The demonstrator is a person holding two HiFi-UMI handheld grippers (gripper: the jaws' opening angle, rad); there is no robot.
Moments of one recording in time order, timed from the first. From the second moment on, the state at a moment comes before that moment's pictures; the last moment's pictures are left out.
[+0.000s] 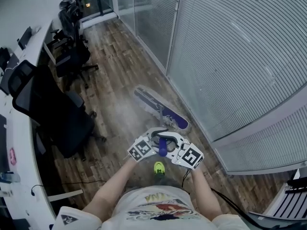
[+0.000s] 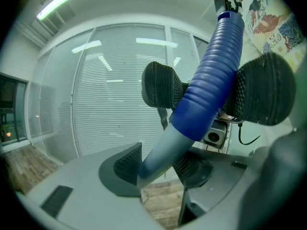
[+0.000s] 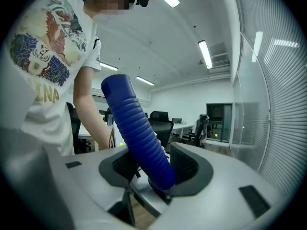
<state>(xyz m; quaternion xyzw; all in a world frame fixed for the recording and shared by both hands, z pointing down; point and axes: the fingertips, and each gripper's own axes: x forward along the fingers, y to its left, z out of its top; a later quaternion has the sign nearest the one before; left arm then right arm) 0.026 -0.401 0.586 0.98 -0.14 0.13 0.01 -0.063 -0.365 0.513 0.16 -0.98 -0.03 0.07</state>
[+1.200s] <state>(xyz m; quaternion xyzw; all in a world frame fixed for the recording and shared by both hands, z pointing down) -0.034 0.002 0.578 0.98 -0.11 0.16 0.02 -0.121 0.032 0.506 0.18 -0.98 0.00 0.08</state>
